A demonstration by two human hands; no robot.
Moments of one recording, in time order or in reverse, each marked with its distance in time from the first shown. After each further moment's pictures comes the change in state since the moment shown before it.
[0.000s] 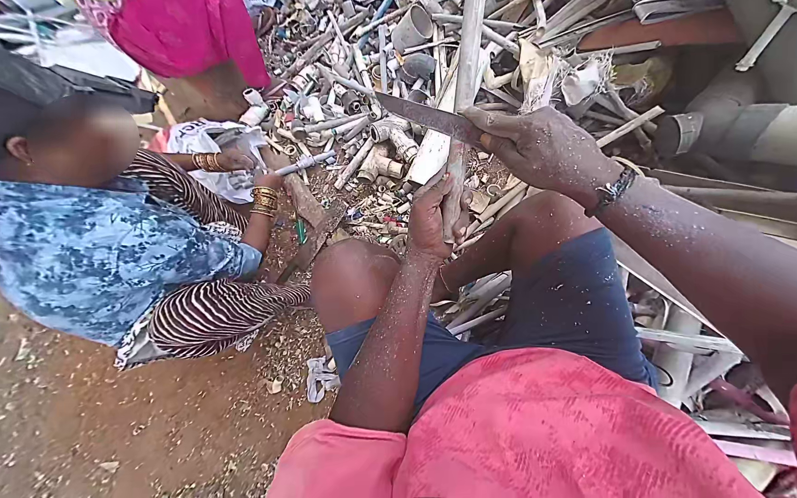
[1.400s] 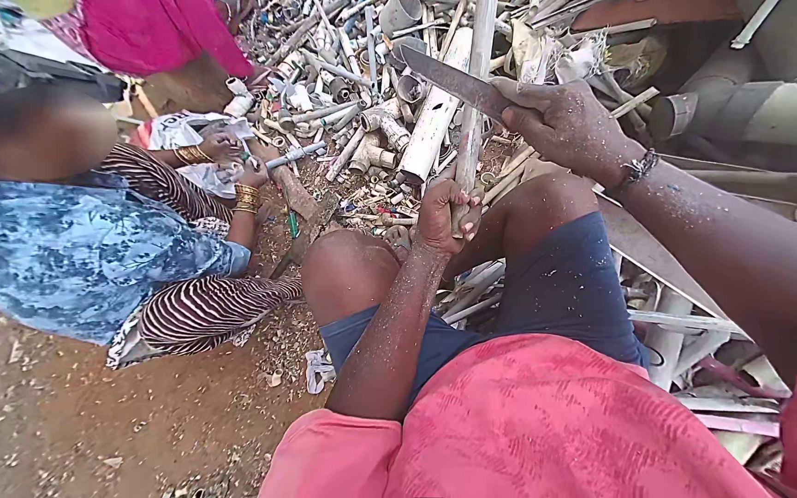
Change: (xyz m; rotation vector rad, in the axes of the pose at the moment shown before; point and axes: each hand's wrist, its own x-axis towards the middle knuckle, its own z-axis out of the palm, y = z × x) left_hand 0.002 -0.020 0.009 -0.218 -0.183 -0.109; right_hand -0.020 0.022 -0.009 0.155 0.064 0.061
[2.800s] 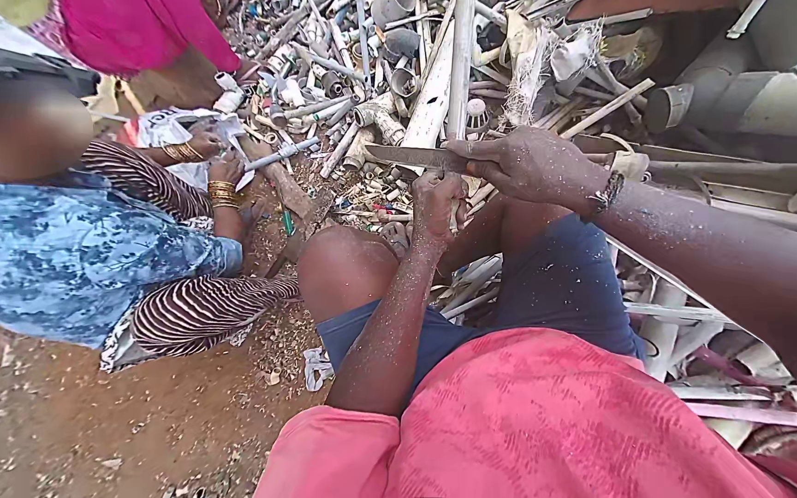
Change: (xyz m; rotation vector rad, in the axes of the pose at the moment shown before) left_hand 0.009 -0.005 0.001 0.538 0.347 0.220; right_hand -0.011 -0.021 0.026 -0.154 -0.230 -0.021
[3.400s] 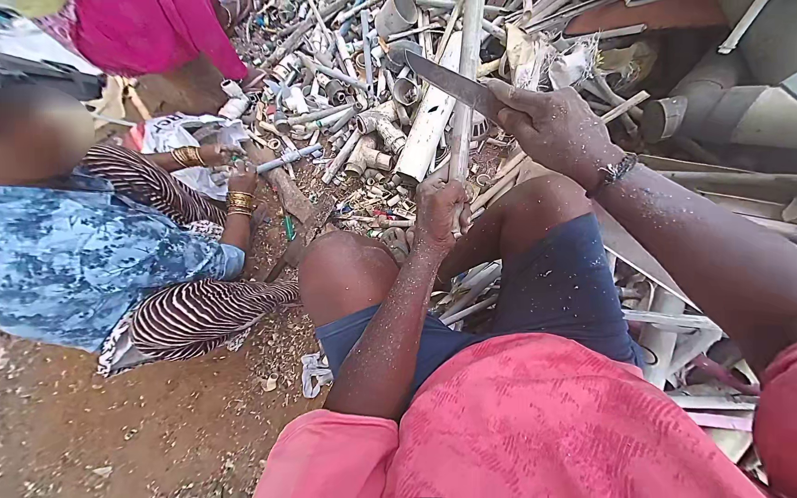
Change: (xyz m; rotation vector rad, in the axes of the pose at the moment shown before) left_hand 0.002 -0.002 -0.001 -0.060 -0.086 -0.010; right_hand 0.001 0.021 -0.014 0.006 0.130 0.137
